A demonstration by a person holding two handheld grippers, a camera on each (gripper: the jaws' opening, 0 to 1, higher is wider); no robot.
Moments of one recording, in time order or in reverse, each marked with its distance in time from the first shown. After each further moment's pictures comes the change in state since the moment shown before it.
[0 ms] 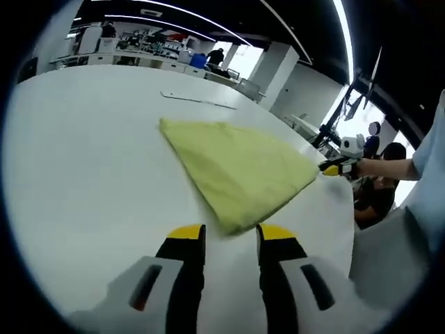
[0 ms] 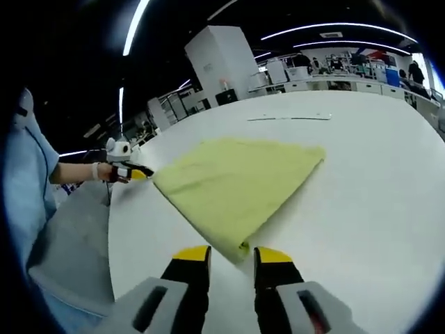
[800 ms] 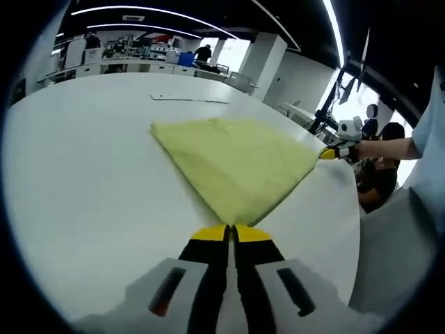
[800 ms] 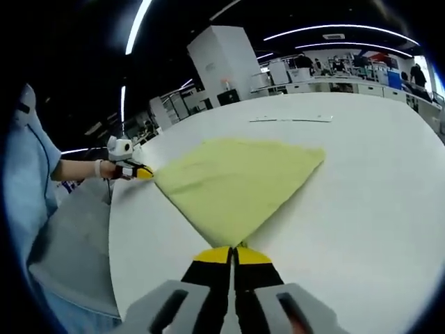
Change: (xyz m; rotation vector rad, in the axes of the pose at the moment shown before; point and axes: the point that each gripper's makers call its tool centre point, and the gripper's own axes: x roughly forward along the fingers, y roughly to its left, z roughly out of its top) left arm -0.001 0.001 0.002 0.098 0.026 -0.001; right arm -0.005 0.000 0.002 -0.014 -0.004 0.005
